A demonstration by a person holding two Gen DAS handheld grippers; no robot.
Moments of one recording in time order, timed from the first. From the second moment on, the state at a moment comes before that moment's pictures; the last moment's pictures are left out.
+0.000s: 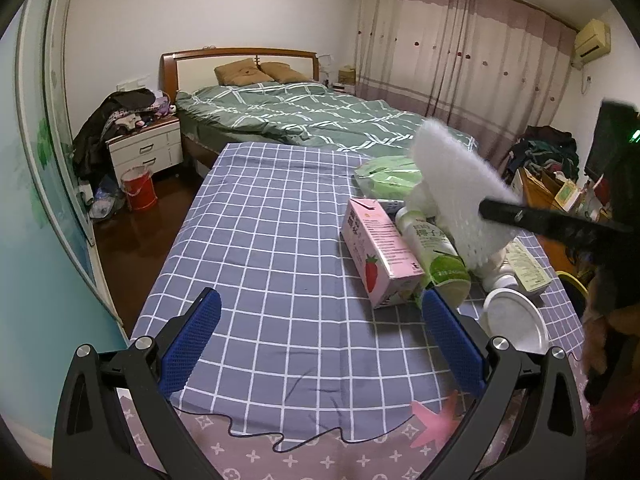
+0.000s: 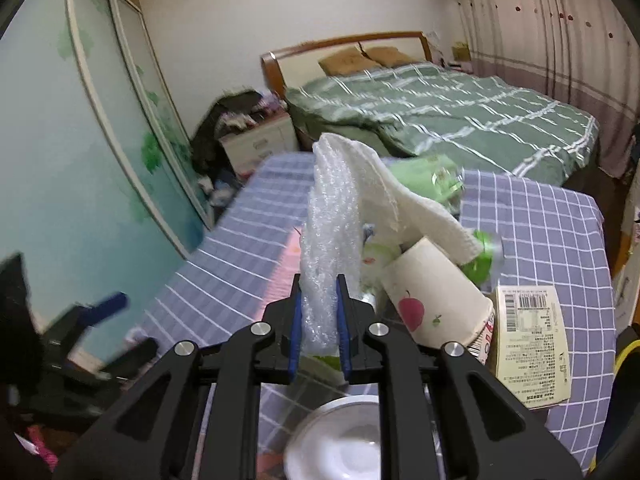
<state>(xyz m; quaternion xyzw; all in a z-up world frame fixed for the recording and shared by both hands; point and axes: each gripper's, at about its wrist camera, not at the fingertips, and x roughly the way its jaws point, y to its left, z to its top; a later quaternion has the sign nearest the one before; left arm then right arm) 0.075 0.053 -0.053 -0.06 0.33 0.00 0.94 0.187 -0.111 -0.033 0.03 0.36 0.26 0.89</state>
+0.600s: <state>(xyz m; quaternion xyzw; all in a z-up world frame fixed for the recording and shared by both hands) 0.074 0.015 -0.055 -0.03 0.34 -0.05 0.94 0.150 -0.182 -0.013 0.07 0.35 0.23 0.91</state>
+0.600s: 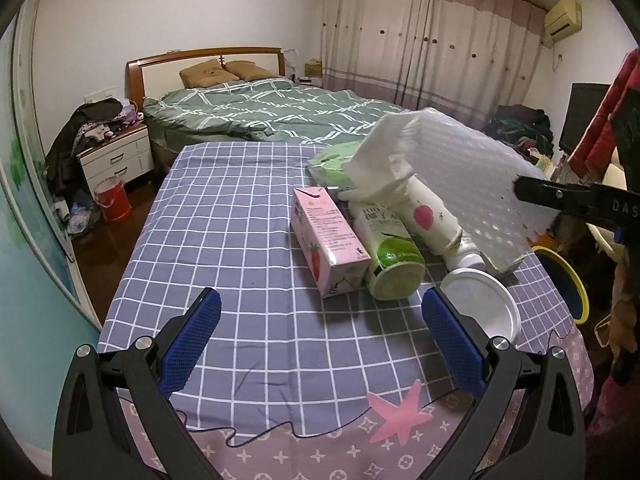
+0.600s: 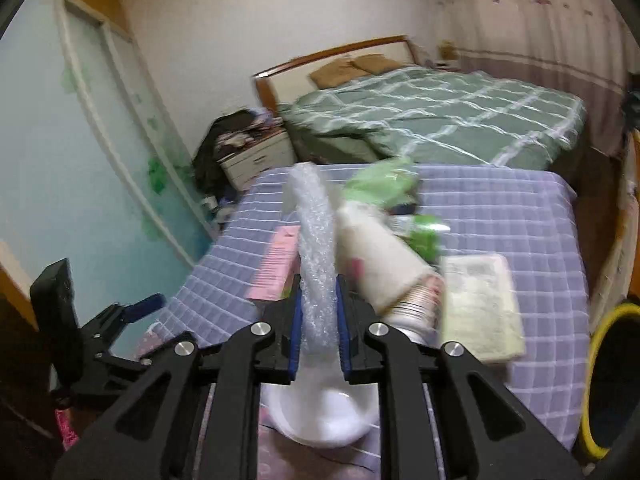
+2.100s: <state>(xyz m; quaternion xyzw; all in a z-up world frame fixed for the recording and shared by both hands) 0.093 -0.114 -0.108 0.05 0.41 -0.22 0.88 0.103 -0.482 -0.128 0.20 0.34 -0.20 0.90</state>
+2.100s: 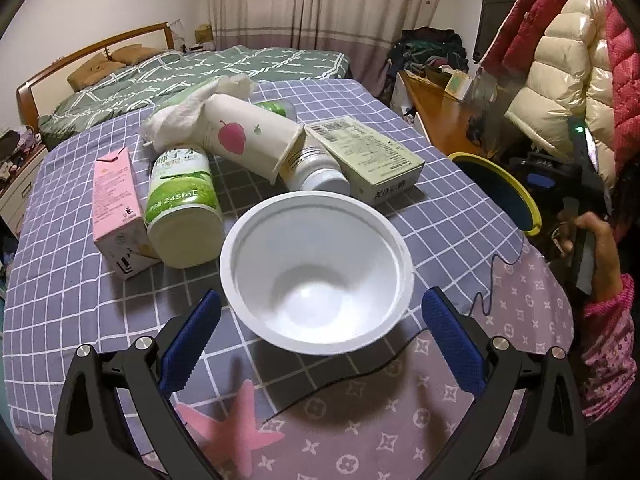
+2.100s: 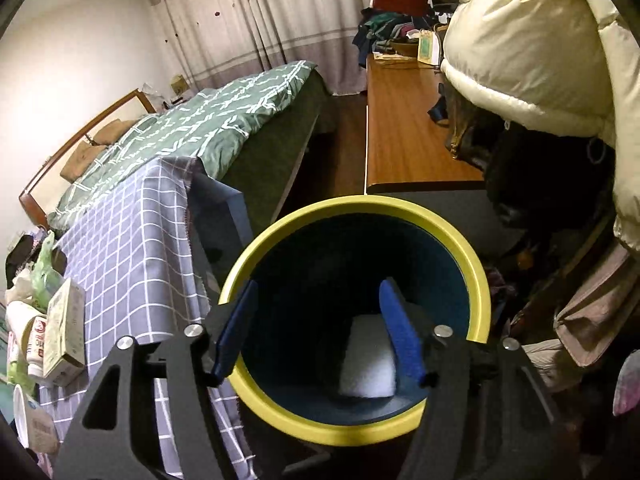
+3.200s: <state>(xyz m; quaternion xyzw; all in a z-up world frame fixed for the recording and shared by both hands) 0.104 -0.180 -0.083 0.08 0.38 -0.28 0.88 0.065 -0.482 -0.103 0.21 0.30 -0.17 0.91</state>
